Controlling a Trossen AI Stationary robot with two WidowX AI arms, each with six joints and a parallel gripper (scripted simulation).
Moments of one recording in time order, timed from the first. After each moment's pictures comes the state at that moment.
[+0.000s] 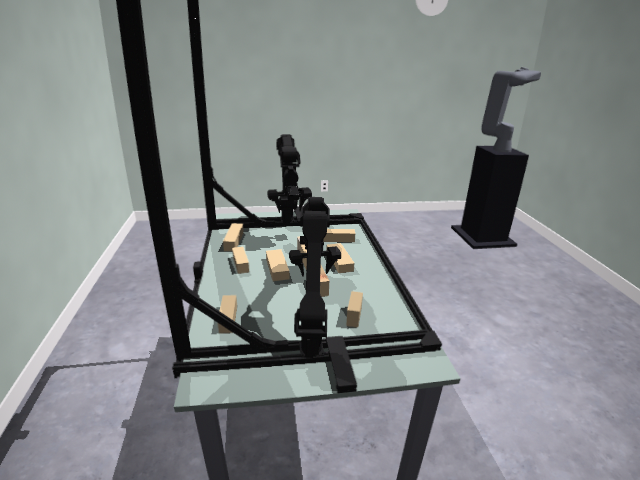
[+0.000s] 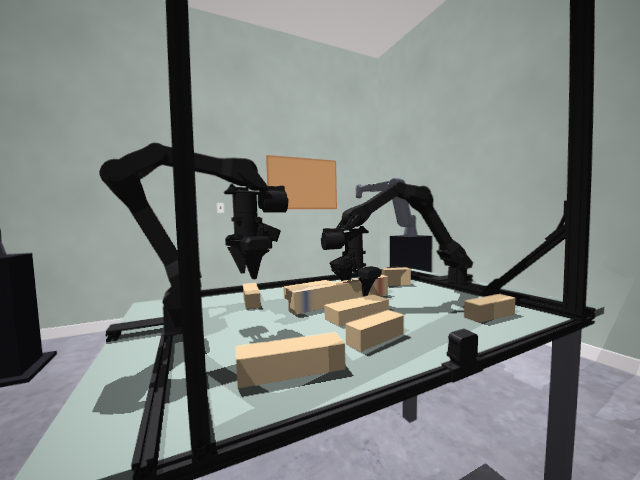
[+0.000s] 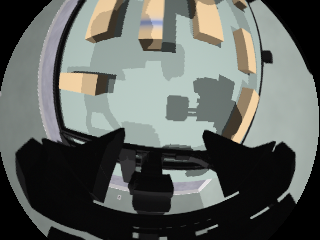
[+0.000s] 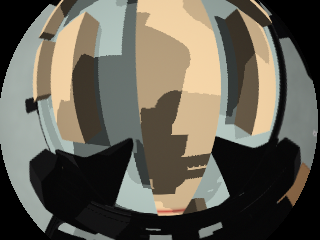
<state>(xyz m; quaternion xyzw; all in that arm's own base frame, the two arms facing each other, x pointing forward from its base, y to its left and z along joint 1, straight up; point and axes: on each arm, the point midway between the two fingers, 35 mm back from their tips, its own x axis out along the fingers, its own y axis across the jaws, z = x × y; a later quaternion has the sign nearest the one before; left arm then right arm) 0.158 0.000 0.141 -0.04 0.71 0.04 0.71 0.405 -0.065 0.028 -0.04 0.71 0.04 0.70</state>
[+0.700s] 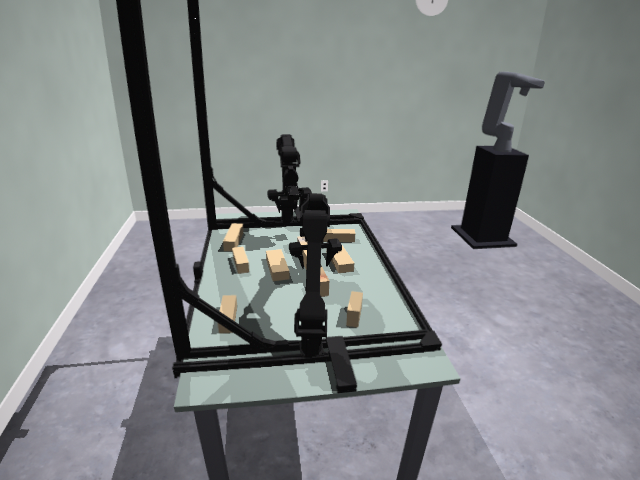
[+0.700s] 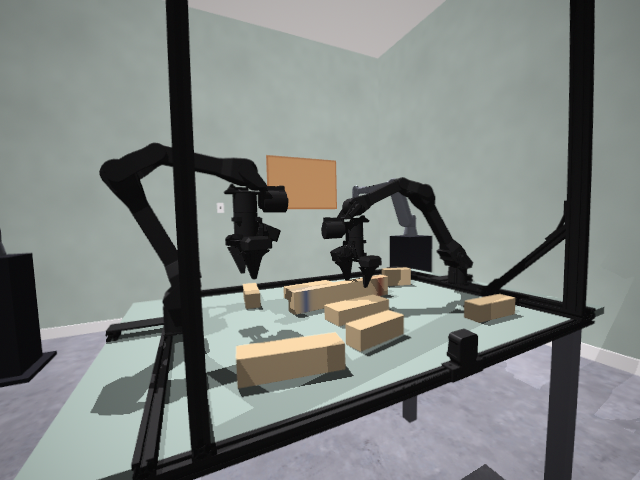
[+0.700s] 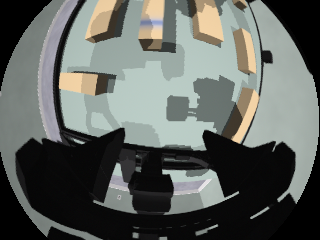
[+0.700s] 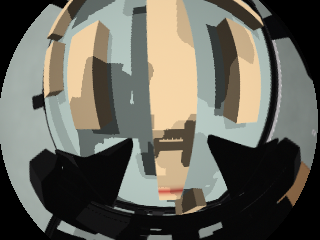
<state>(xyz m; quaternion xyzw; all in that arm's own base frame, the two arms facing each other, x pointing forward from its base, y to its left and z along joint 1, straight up) 0.158 0.000 0.141 -0.04 0.71 0.04 0.71 0.402 -0.065 0.062 -0.04 0.71 0.04 0.70</state>
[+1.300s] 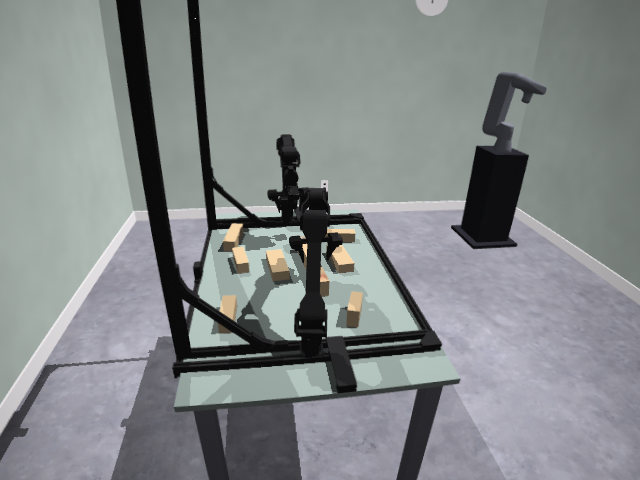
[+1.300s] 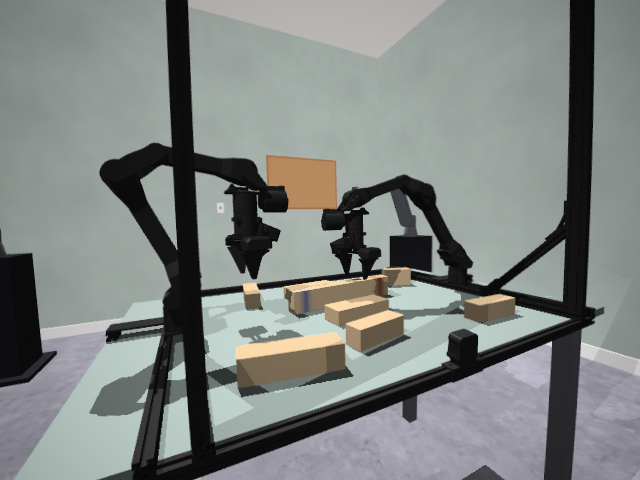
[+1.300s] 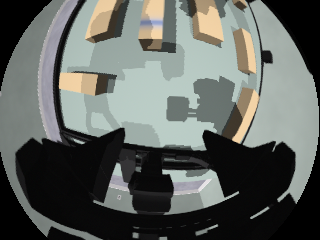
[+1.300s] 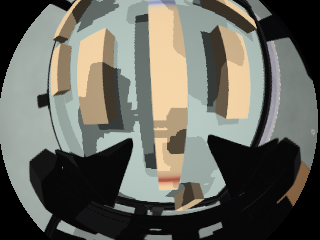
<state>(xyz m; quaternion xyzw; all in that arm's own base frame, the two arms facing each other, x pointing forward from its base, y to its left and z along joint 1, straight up) 0.158 0.000 0.141 -0.04 0.71 0.04 0.71 0.402 -0.066 0.088 -0.04 0.71 0.04 0.70</state>
